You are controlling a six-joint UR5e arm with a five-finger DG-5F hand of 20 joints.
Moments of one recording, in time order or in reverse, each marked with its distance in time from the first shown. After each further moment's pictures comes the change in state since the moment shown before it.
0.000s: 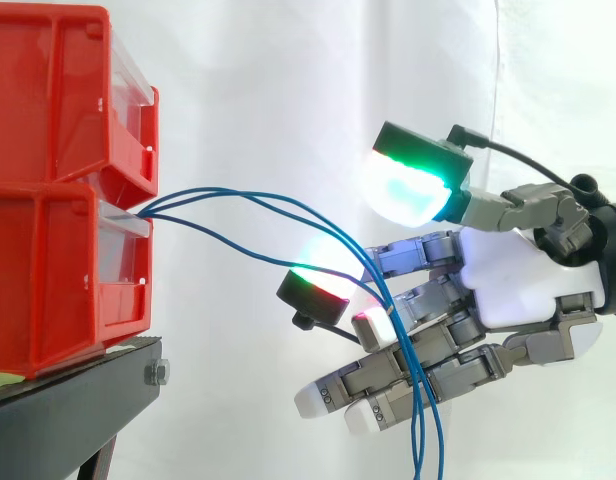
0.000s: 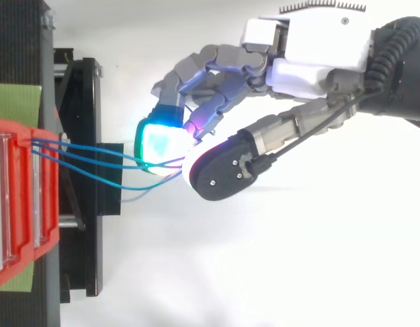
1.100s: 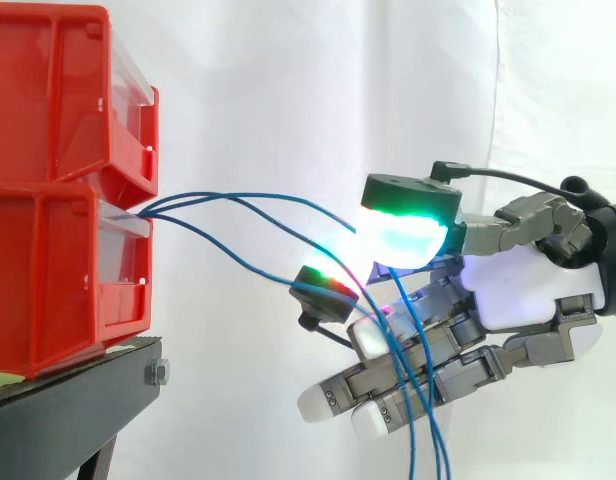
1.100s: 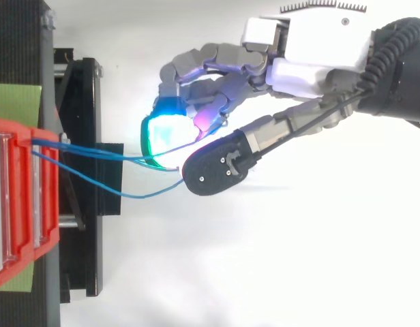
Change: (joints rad) arm 0.003 0.000 0.000 -0.001 0.013 -0.008
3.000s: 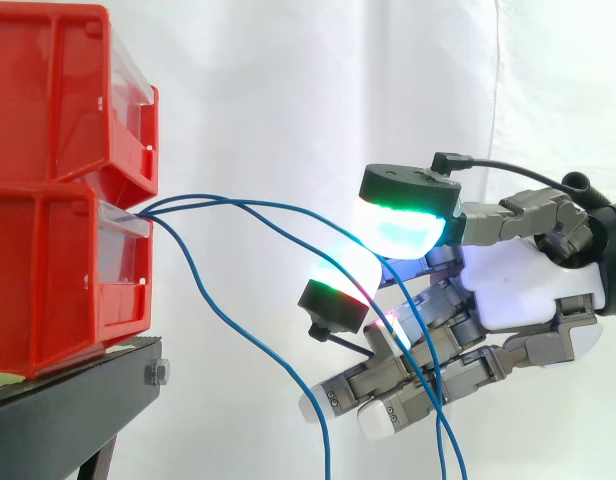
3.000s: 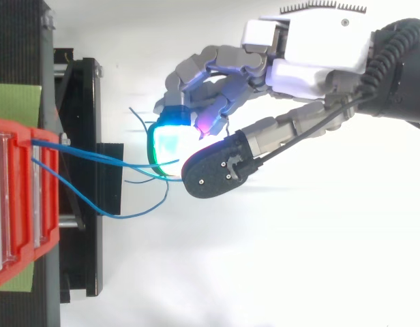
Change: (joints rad) arm 0.002 0.000 0.000 -0.001 0.003 0.000
